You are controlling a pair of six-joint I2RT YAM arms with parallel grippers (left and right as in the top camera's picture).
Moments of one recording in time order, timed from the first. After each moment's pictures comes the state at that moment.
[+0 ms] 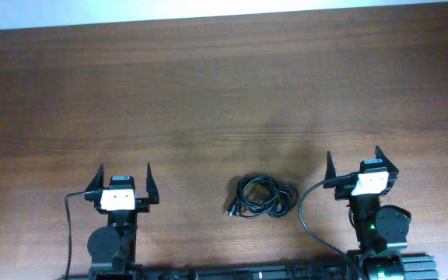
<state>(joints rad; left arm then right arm) -0.06 0.01 0.01 -0.07 -0.07 0.11 -0.01 0.01 0.01 -0.07 0.00 -0.13</state>
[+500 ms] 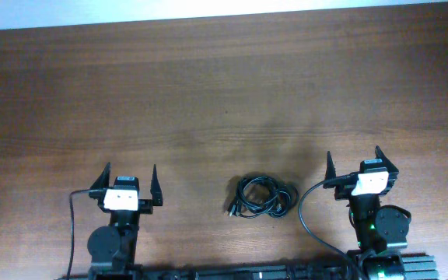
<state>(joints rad) -0.06 0.01 0.02 -0.10 0.01 0.11 -0.01 0.01 0.01 -0.07 0.00 -0.13</state>
